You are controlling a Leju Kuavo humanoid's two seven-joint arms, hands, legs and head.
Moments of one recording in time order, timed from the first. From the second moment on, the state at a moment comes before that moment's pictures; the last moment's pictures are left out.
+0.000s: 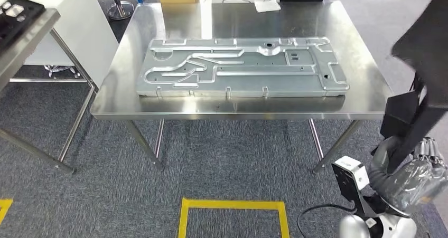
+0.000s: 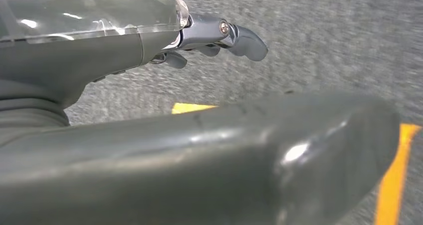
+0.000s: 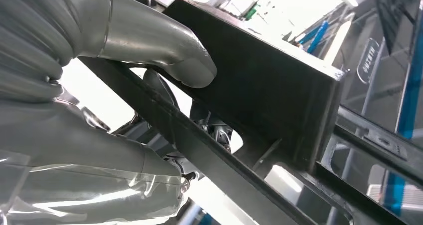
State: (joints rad) left arm -0.10 0.05 -1.36 -0.06 1.52 0.15 -0.48; right arm 0.04 0.24 -0.21 -1.92 1.25 -0.70 -0.21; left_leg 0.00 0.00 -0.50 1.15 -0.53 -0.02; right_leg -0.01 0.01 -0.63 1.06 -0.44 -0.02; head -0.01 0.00
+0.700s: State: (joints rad) left arm -0.12 0.08 -1.46 -0.07 1.53 0.13 -0.46; right arm -0.45 -0.33 0.57 -1.40 1.57 -0.46 0.28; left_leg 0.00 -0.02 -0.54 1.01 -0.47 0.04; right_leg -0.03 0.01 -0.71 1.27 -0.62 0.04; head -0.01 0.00
